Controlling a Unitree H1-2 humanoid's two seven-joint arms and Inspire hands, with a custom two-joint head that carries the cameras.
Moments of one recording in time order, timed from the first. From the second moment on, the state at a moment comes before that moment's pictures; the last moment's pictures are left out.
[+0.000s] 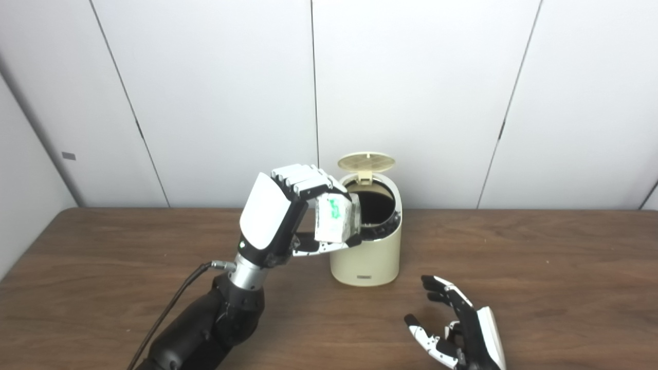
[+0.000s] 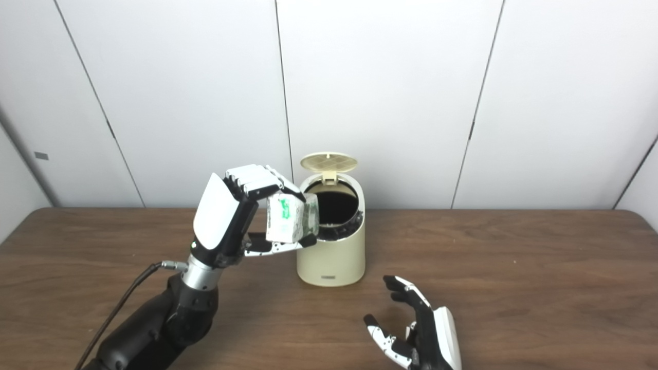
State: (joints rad) left arm -0.64 0.38 -0.59 0.31 0.75 -0.46 0.83; right arm 0.01 0.03 0.18 -0.10 -0.49 0.05 -0.23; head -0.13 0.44
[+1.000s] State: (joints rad) left arm -0.83 0.36 -0.76 0.63 0.88 -0.48 1.05; right arm 0.01 0.04 0.19 -0.10 -0.49 0.05 -0.23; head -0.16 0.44
